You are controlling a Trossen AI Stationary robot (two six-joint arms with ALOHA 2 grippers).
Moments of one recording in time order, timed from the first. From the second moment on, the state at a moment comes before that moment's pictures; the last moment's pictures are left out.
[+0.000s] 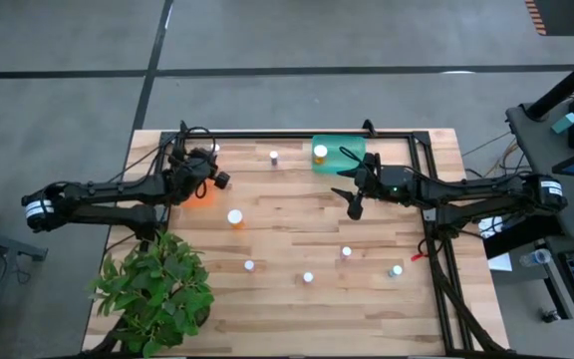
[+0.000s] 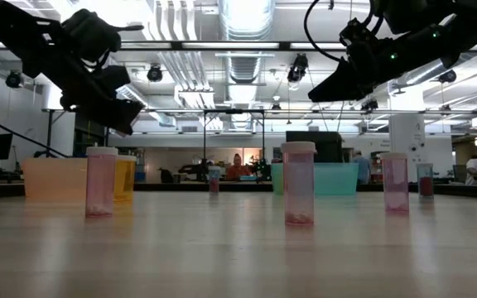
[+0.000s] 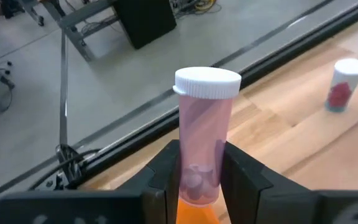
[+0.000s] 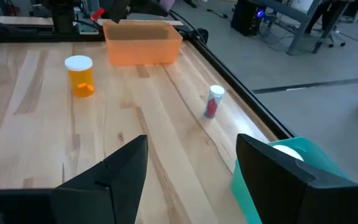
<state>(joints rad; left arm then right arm) 0.40 0.93 0.40 -0.05 -0.77 -0.15 -0.19 1.08 0.47 0.29 0.16 -0.09</state>
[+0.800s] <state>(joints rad) 0.40 0.93 0.34 -0.14 -0.87 -0.33 -0.19 1.08 0.47 0.29 0.16 -0.09</state>
